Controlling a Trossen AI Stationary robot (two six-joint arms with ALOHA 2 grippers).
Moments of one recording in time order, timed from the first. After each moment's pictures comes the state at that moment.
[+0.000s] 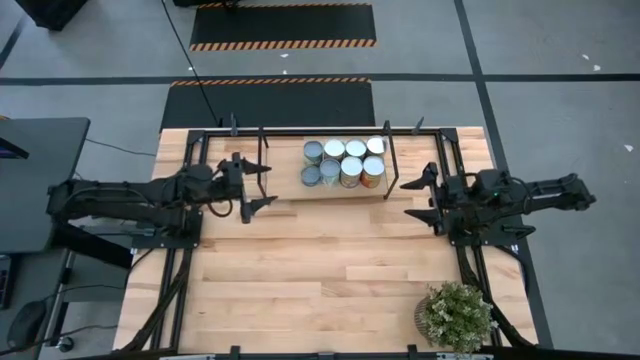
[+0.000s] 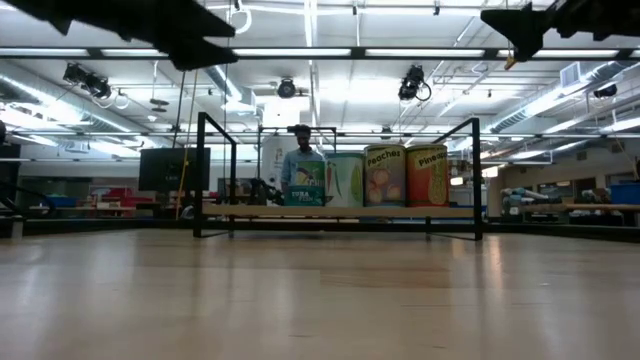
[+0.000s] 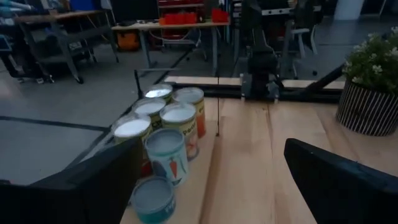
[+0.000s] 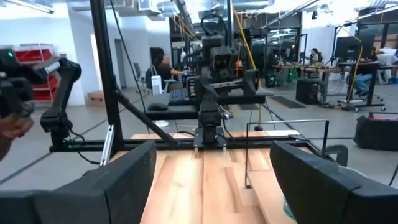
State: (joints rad) left arm 0.08 0.78 0.54 0.10 -0.18 0.03; right arm 0.10 0.33 0.33 0.11 0.06 0.01
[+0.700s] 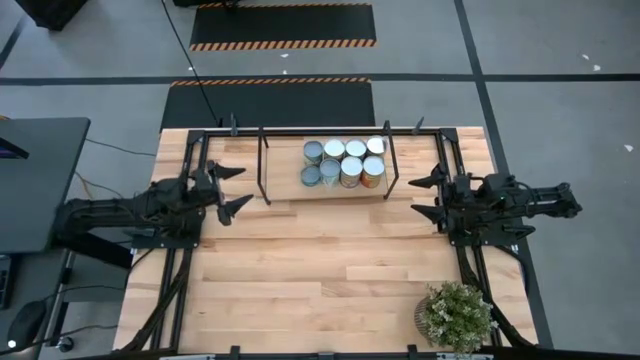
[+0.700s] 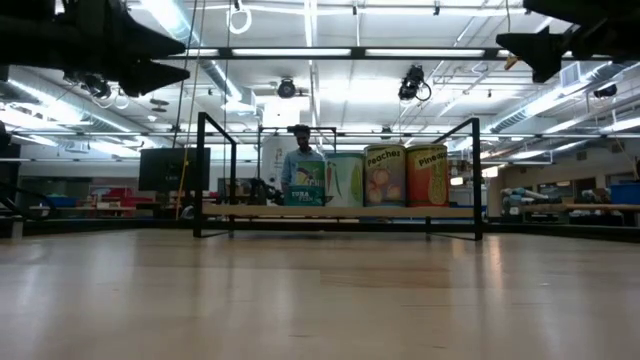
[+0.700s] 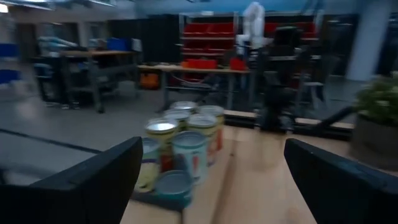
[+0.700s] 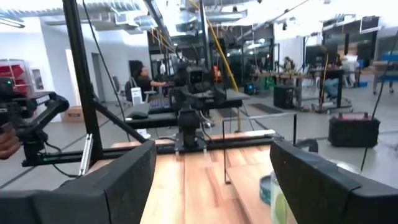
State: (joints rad) left arm 0.08 0.28 0.18 0.16 -0.27 -0.01; right arm 0.10 0.08 0.21 0.03 0.16 0.04
